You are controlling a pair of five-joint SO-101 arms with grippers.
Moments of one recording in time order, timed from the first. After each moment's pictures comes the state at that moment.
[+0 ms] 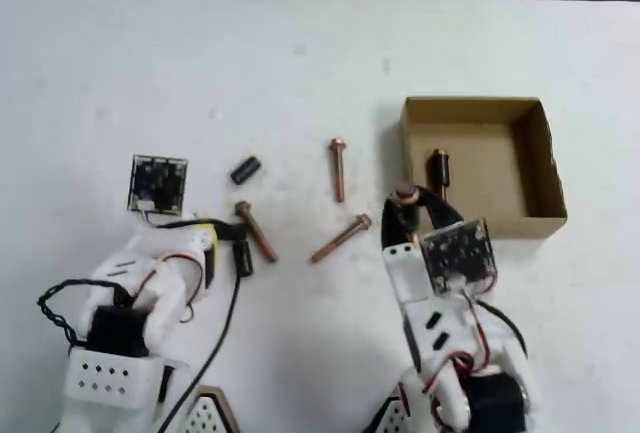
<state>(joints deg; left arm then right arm) 2.5 -76.4 72.1 59.5 5.2 -14.7 -101.9 67.9 57.6 13.5</state>
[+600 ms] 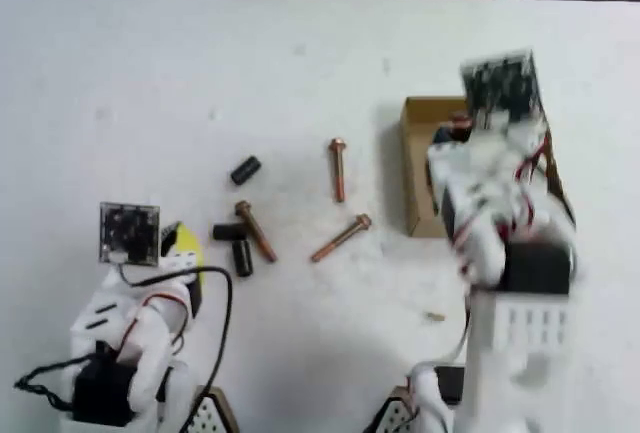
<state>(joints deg) -0.1 -104.8 77.2 71.2 5.2 -1.4 -48.0 24.3 65.1 16.2</state>
